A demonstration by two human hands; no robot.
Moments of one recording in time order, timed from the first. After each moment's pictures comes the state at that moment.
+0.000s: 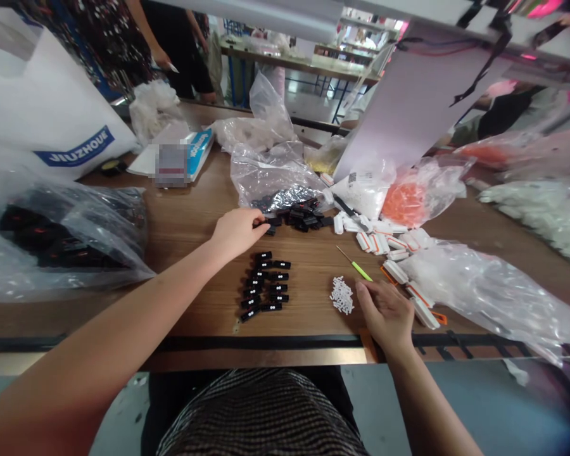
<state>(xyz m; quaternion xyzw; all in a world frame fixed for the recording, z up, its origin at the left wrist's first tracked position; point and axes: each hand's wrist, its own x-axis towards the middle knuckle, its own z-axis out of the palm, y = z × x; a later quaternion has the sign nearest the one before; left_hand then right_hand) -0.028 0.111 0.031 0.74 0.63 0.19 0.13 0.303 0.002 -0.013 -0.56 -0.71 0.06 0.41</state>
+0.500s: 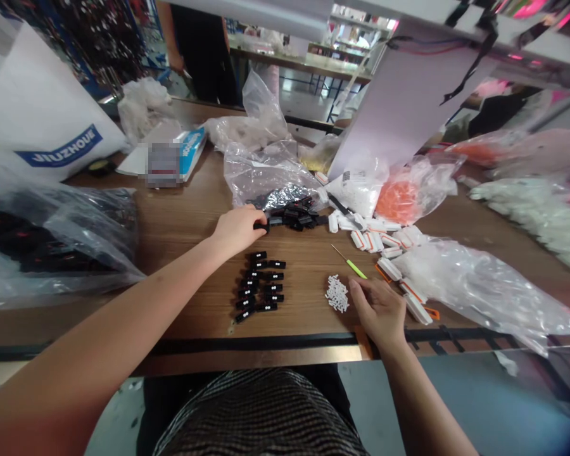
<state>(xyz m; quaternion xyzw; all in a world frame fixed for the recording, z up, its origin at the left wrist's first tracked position) -0.022 0.128 0.024 0.77 0.61 0.17 0.13 0.302 0.003 -0.013 -0.56 -0.72 0.07 0.40</state>
